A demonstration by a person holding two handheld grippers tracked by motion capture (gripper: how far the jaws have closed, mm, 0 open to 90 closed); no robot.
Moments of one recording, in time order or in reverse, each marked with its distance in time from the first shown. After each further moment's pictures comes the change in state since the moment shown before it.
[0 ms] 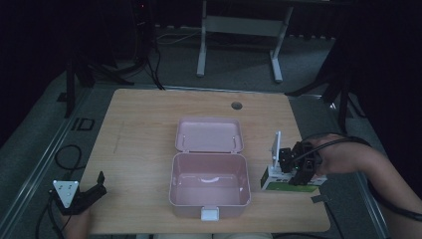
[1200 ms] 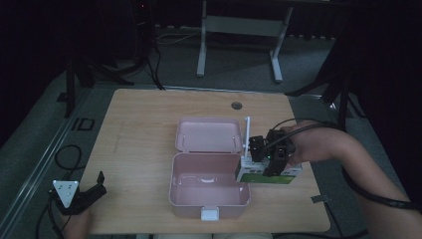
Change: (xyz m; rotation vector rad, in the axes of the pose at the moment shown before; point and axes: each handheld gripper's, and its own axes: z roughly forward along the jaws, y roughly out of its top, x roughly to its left) left arm 0.000 0.000 0.000 0.000 0.003 0.000; right arm 0.001 0.067 -0.043 -0.036 -0.013 -0.036
